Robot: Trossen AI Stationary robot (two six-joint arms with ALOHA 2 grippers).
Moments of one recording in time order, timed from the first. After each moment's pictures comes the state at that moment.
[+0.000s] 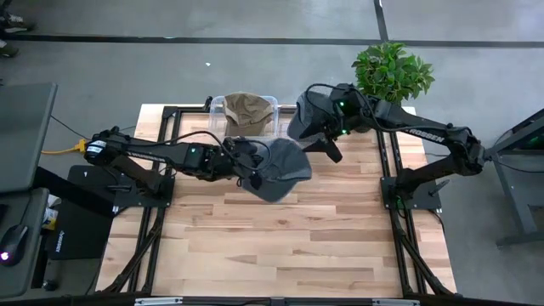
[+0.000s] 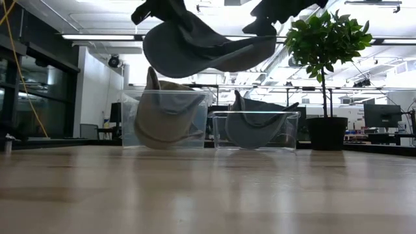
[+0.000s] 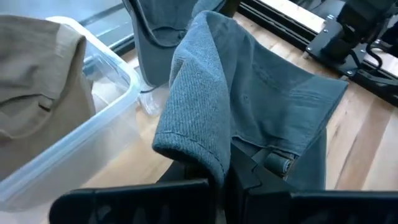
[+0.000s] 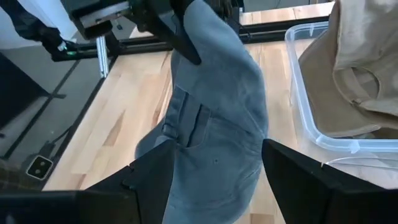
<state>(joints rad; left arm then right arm) -0.14 1.44 1.36 -0.67 -0.59 -0.68 -0.44 1.33 1.25 -0.54 -0.59 -0.16</state>
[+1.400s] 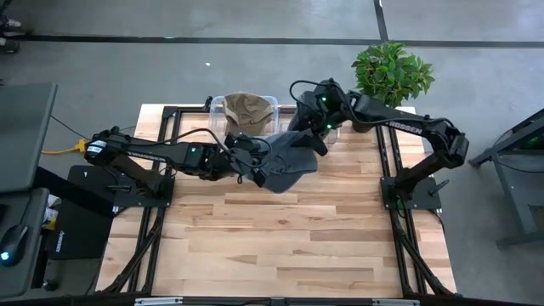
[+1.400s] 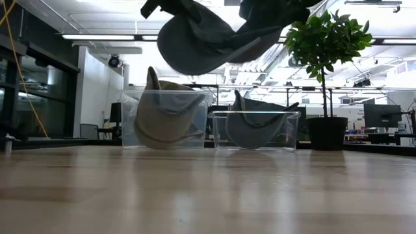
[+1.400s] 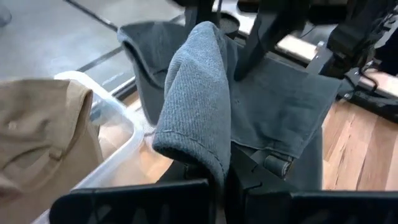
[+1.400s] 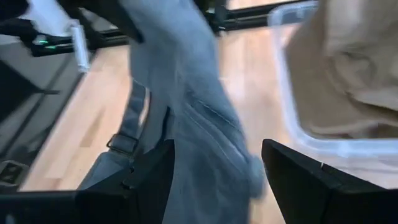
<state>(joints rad) -0.14 1.44 1.36 -0.54 -0.66 -0.51 -0.48 1.49 1.31 -0.49 -0.60 -0.18</state>
